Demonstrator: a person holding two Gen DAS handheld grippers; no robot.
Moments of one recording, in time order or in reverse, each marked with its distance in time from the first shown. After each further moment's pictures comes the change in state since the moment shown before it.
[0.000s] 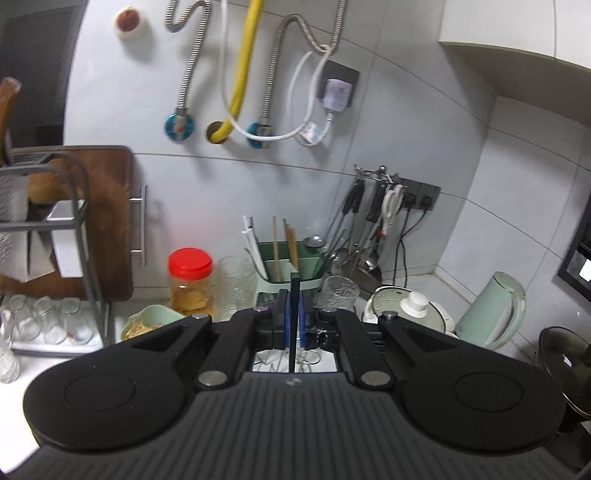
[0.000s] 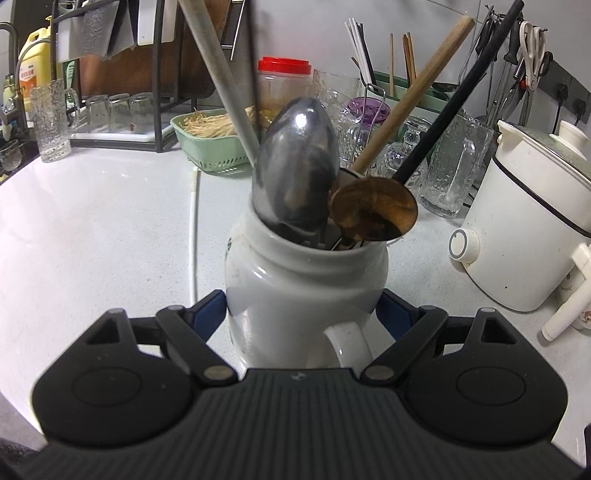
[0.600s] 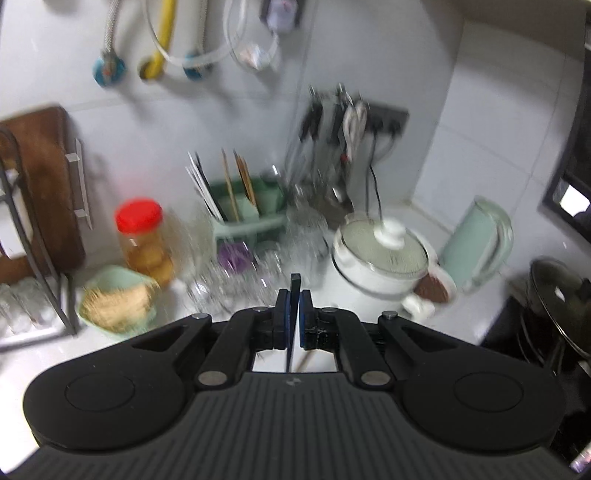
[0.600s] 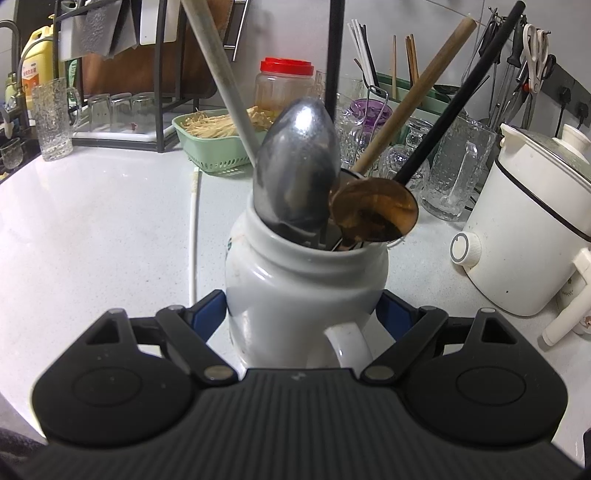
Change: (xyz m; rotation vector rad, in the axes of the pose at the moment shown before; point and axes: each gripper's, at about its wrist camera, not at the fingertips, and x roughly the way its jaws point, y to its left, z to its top) left arm 0.063 -0.032 -0.034 0.104 0.234 -0.096; right arm 0.002 -0.001 0.001 -0.016 -0.006 0.006
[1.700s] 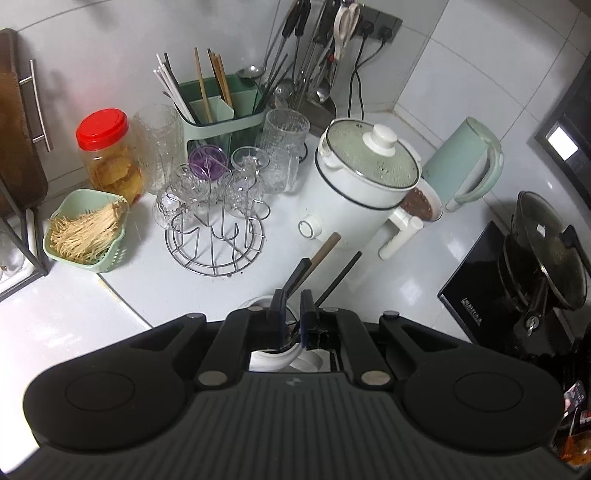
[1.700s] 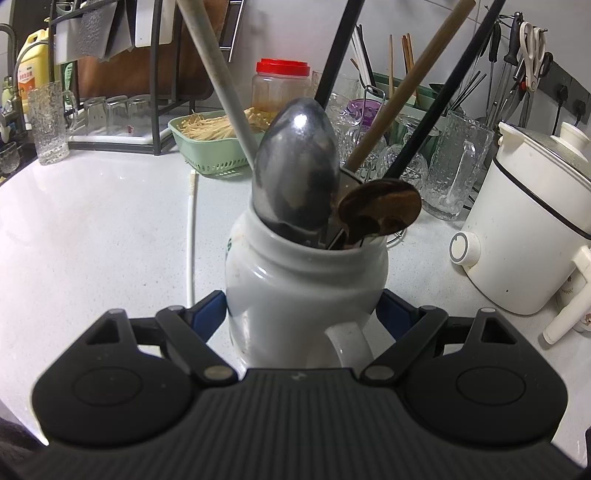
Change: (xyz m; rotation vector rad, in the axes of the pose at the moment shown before) left arm 0.037 0.016 0.000 -0.016 0.309 -0.096; right arm 0.001 0.002 0.001 0.017 0.000 -0.012
